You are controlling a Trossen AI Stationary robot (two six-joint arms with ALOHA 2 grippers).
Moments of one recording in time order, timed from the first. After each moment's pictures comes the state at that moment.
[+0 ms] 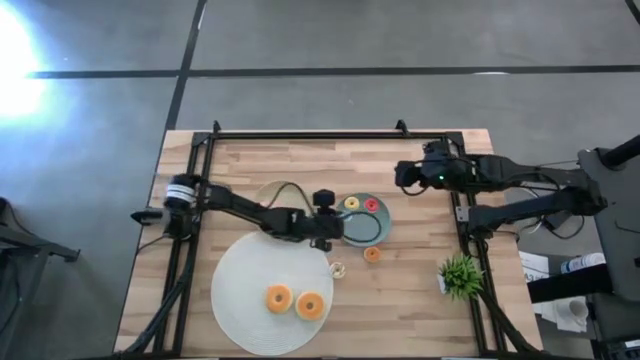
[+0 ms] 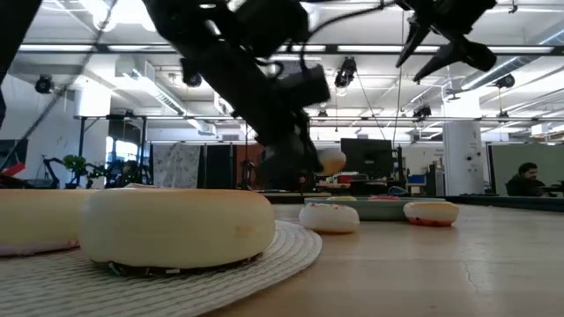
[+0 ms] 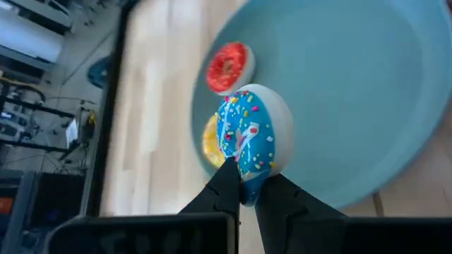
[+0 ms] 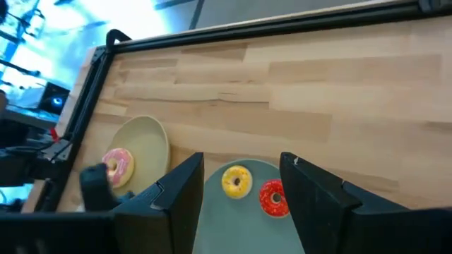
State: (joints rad) left arm -0.11 1.93 1.17 0.07 -0.57 0.44; right arm -0.12 0.96 0.98 -0.81 0.45 1.21
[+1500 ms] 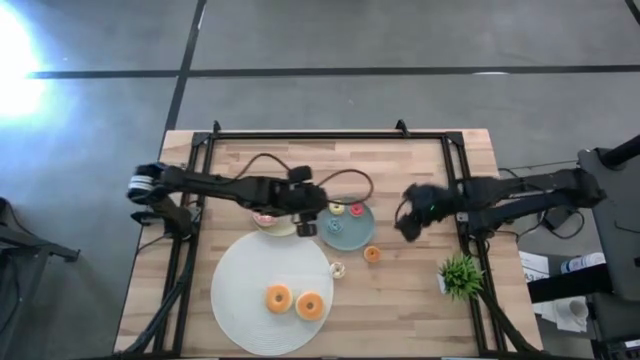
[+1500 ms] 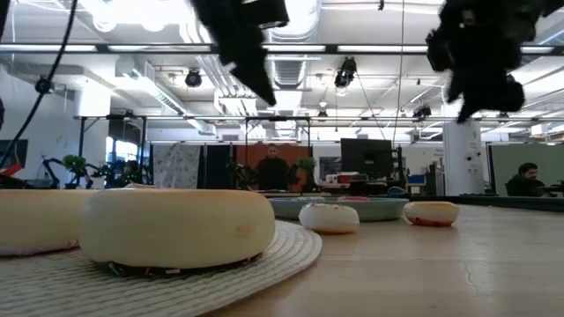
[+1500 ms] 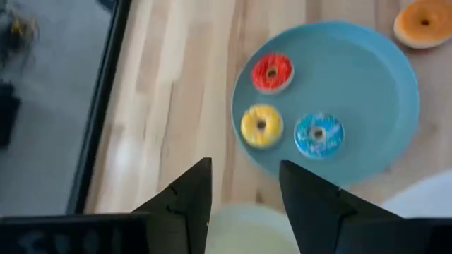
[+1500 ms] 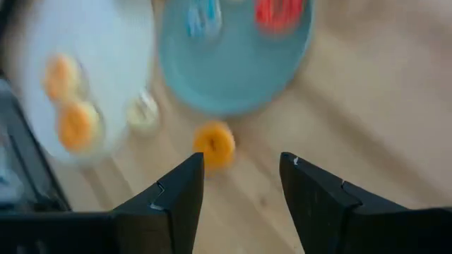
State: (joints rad) left arm -0.05 1.63 1.36 -0.64 -0.42 0.06; right arm 0.06 0.96 0.71 -0.71 -0.04 0.96
